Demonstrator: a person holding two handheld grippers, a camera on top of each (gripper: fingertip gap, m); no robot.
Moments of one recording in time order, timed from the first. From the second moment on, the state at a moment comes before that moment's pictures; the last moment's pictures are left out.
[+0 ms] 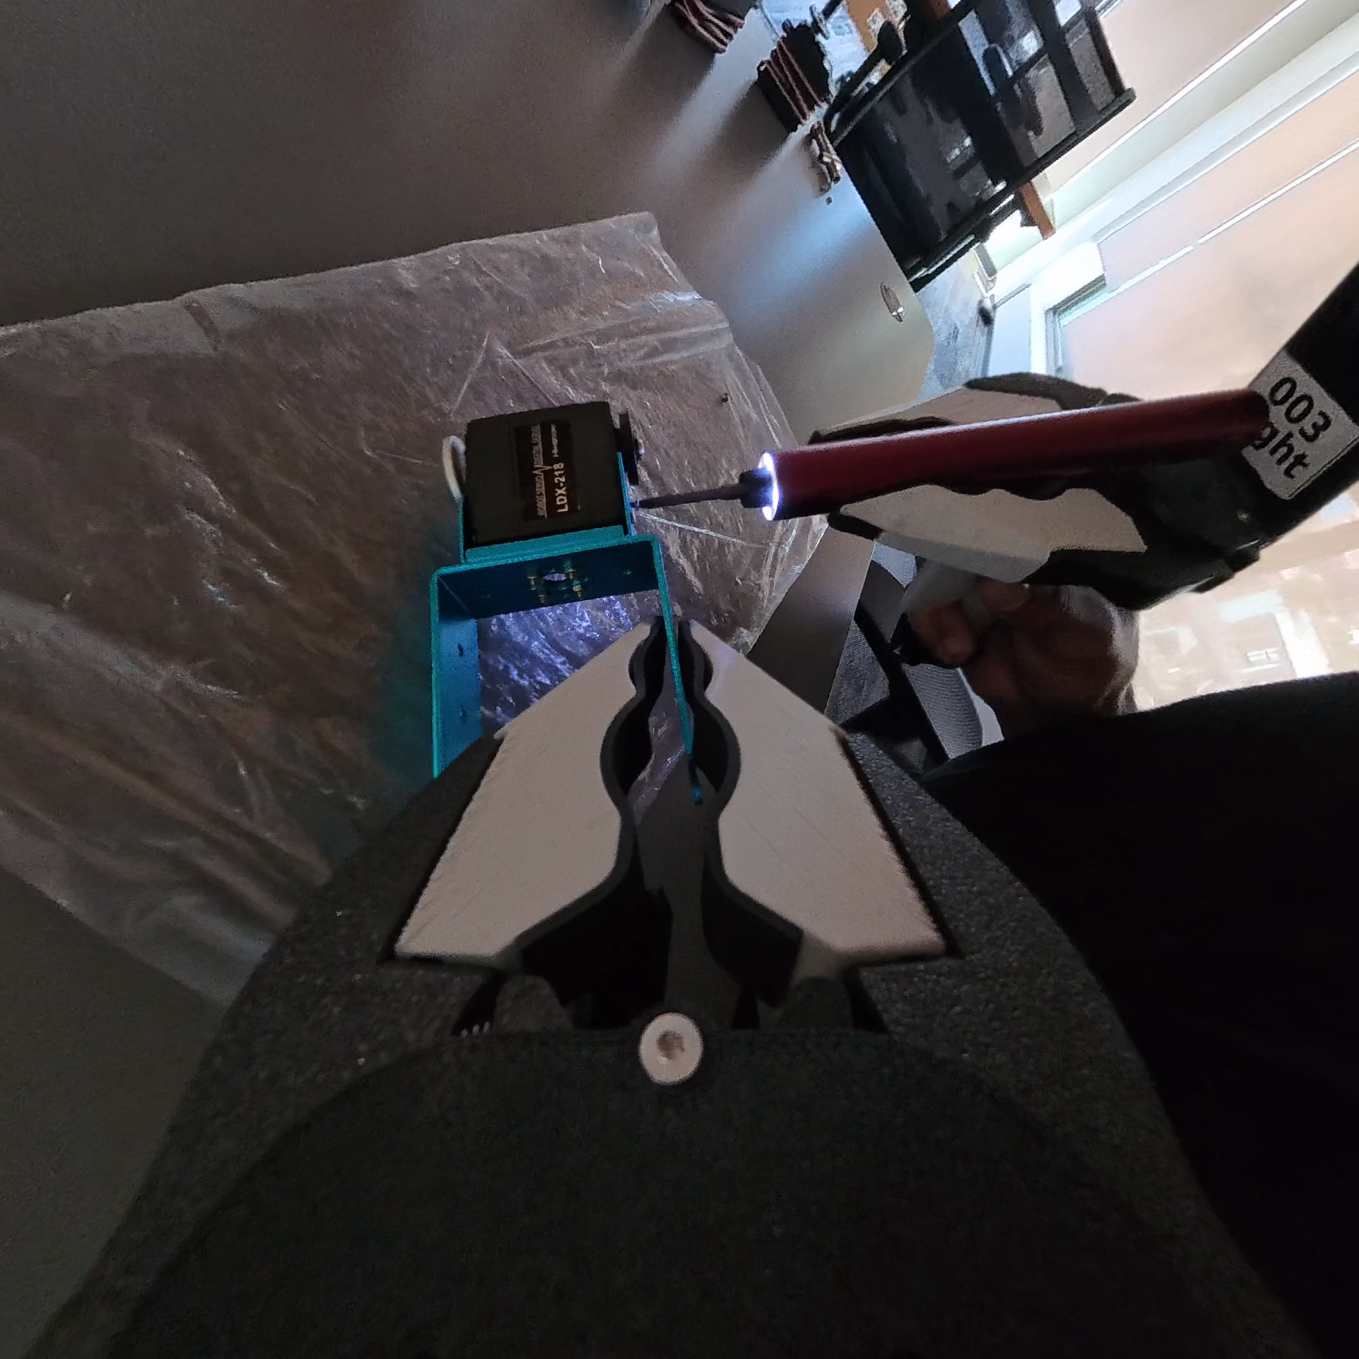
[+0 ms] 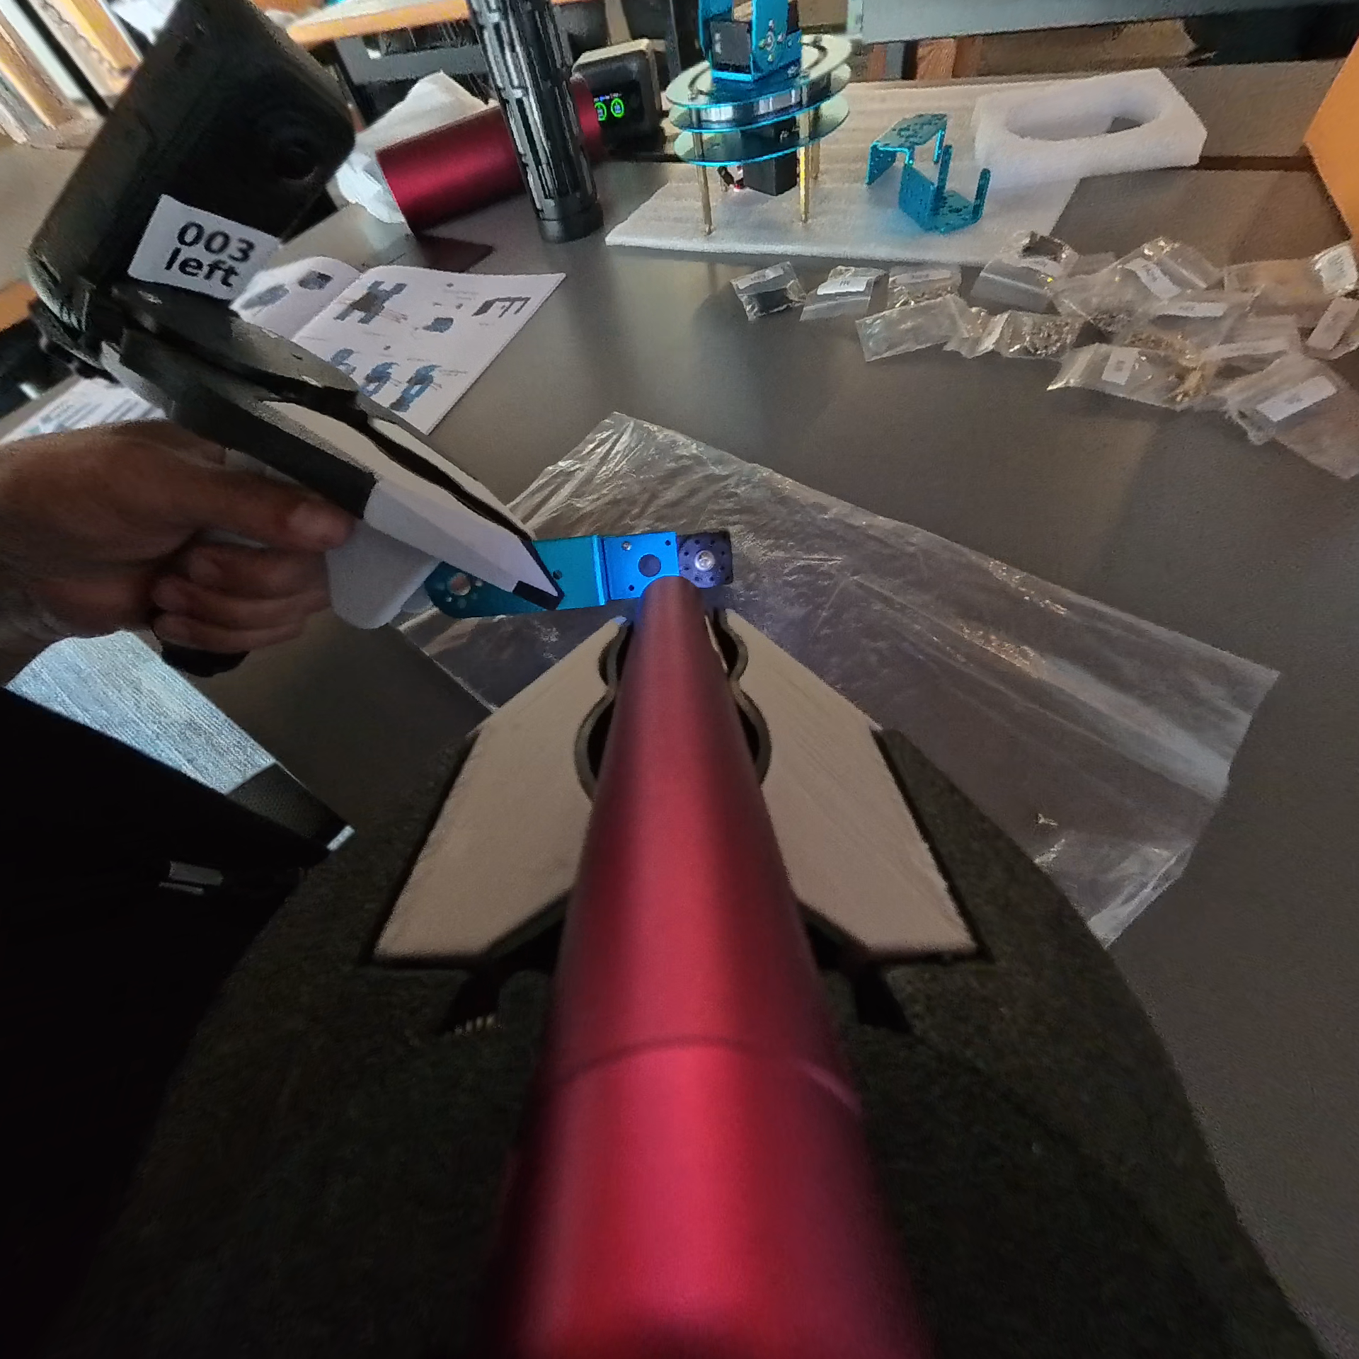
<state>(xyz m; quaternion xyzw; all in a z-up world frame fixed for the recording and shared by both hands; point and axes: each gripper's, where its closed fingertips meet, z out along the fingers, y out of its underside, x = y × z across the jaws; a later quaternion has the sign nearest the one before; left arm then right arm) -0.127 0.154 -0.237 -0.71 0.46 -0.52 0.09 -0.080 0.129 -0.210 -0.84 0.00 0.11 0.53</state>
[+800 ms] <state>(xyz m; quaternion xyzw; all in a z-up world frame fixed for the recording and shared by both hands) -0.124 0.147 -0.241 -0.72 0.48 -0.49 0.10 -0.081 0.125 -0.206 -0.81 -0.05 0.06 0.58</state>
